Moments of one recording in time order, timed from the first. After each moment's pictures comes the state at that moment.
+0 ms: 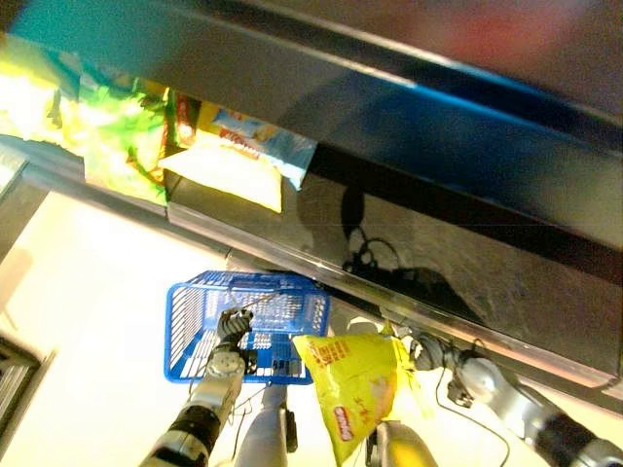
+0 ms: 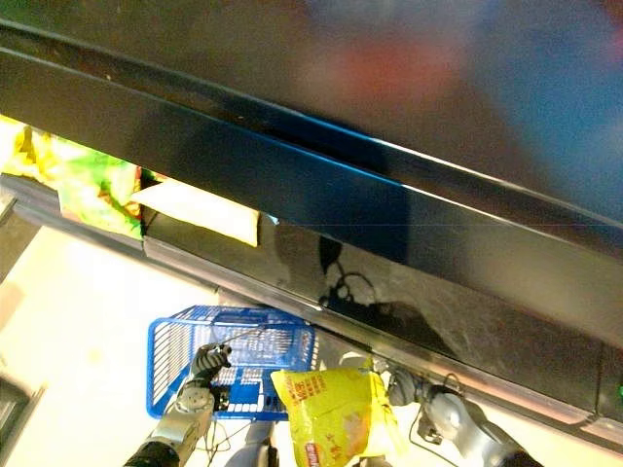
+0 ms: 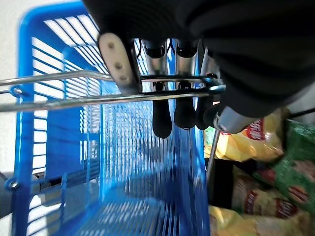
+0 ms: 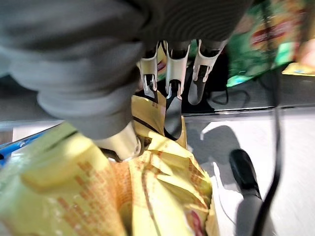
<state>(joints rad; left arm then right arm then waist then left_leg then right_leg) -0.43 0.27 -0.22 0.82 -0.19 -0.01 0.39 -0.38 -0.59 0.61 0.46 -0.23 -0.01 0.05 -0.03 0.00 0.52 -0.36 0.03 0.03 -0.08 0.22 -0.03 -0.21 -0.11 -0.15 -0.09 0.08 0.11</state>
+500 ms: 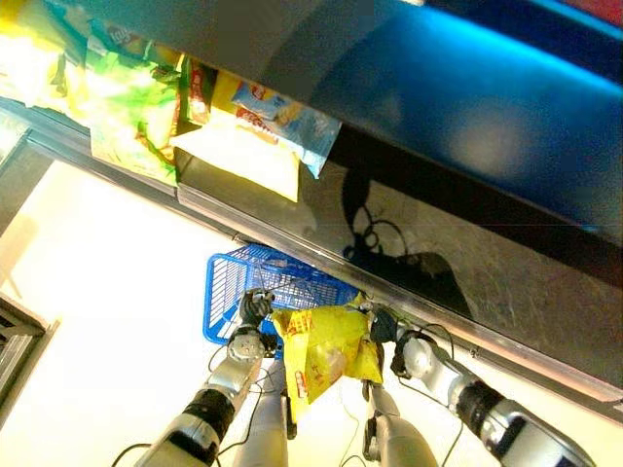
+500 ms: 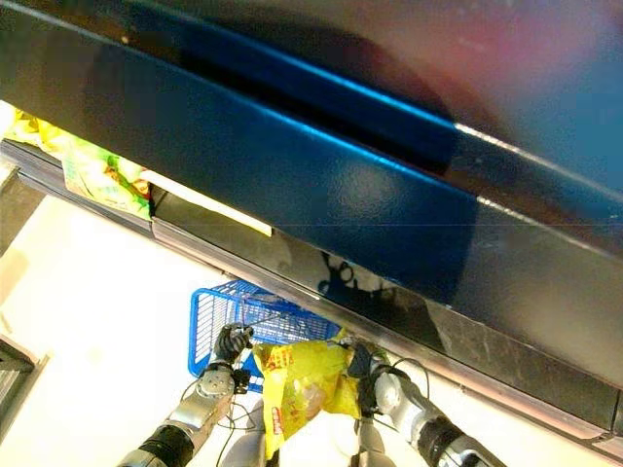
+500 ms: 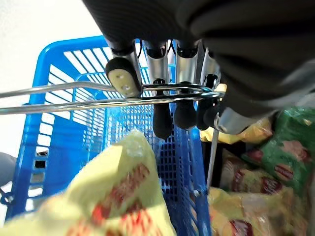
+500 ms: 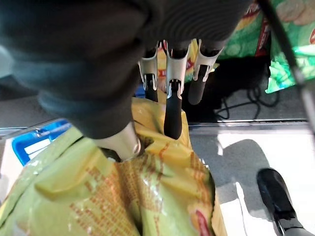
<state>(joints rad) -0.48 0.21 -0.39 0.71 -0.23 -0.02 0.43 -0.58 -0.27 0.65 0.87 -0.29 0.05 -0.17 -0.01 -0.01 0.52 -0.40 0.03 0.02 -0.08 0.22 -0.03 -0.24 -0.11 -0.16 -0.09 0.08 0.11</state>
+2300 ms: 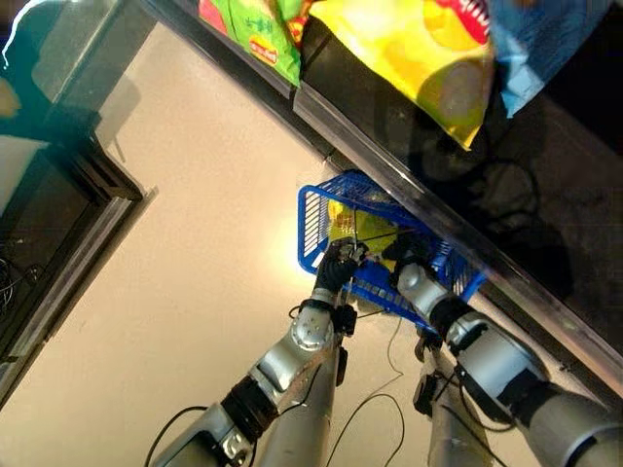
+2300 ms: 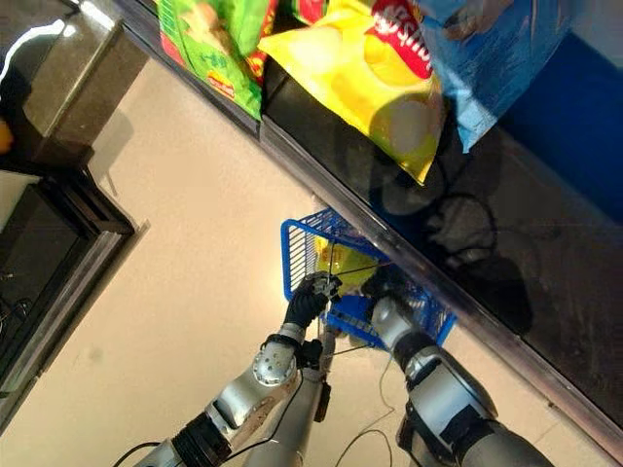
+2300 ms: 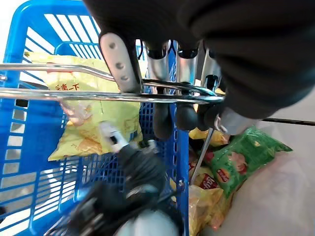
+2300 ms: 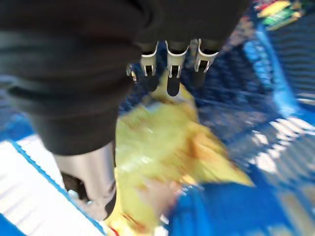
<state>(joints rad) -0.52 0.16 -0.64 0.23 -0.34 -0.03 0.44 -0.93 -0.20 0.53 1.20 -0.09 0.04 -0.41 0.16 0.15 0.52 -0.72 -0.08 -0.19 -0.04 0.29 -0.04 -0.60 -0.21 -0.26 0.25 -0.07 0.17</state>
